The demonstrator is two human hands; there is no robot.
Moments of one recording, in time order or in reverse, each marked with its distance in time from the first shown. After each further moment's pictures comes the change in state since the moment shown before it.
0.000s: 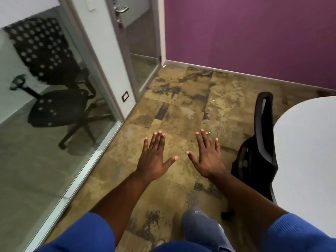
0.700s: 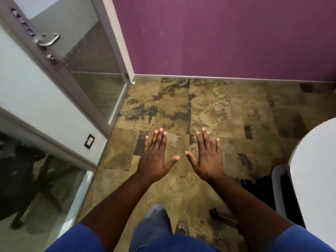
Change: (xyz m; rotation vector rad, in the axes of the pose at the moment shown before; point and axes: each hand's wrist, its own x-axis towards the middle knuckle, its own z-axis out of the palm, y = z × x) left_hand 0.502 -0.013 0.027 -0.061 0.012 0.239; right_hand 0.414 0.184 -0.013 0.008 0.181 0.210
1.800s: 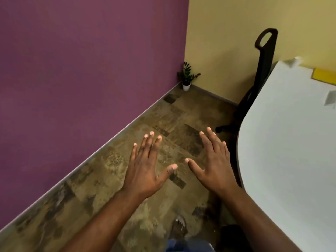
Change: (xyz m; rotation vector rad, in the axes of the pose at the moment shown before) left_hand 0.817 0.342 0.126 -0.282 -0.129 0.929; right_hand 0.420 0.496 -0.201 -0.131 0.511 0.887
